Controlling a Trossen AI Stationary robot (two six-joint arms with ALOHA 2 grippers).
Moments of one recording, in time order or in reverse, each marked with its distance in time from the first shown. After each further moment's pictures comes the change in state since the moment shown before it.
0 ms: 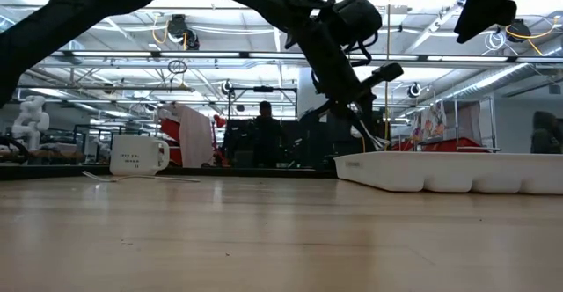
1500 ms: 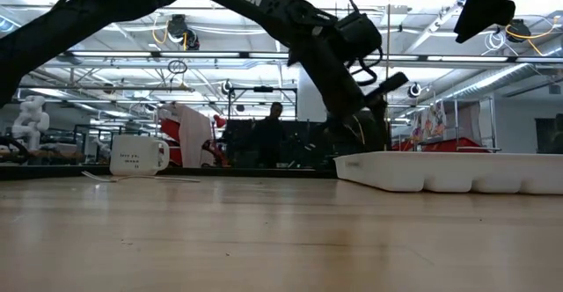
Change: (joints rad) left arm 0.024 0.039 -0.002 0.006 0.266 0.108; right arm 0.000 0.000 0.000 0.003 0.000 -0.028
